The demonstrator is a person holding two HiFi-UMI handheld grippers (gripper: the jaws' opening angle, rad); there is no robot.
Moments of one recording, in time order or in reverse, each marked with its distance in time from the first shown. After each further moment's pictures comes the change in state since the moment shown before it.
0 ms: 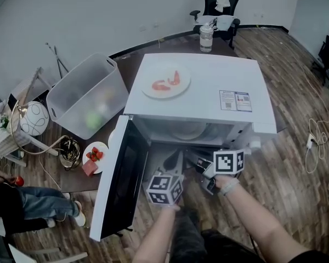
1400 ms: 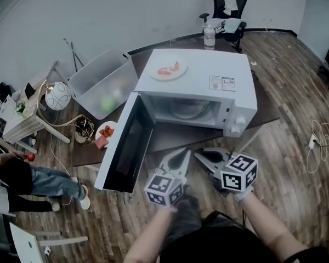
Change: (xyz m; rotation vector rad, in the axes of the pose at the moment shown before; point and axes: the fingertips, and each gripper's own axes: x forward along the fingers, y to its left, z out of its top) left arm -0.106 -0.120 0.035 0.079 -0.050 -0.109; right arm -0.120 0.121 -0.048 -0.576 0.037 -0.001
